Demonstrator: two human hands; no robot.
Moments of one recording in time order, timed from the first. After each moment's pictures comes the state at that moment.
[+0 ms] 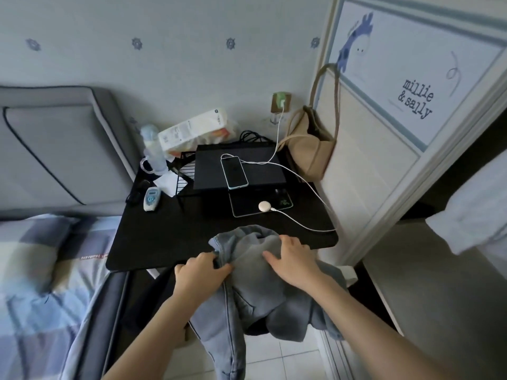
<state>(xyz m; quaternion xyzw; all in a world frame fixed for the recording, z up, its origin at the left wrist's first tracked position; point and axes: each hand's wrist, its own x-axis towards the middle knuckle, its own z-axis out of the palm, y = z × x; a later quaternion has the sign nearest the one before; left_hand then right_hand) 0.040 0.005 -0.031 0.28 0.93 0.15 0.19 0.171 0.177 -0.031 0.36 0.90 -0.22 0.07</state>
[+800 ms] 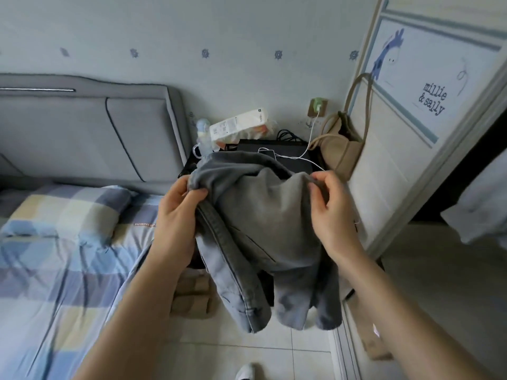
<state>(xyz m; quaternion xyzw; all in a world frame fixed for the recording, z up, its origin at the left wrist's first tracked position) 0.144 -0.105 0.109 0.20 0.62 0.75 0.09 0.254 0.097 0.096 0.18 0.81 -0.40 -0.40</state>
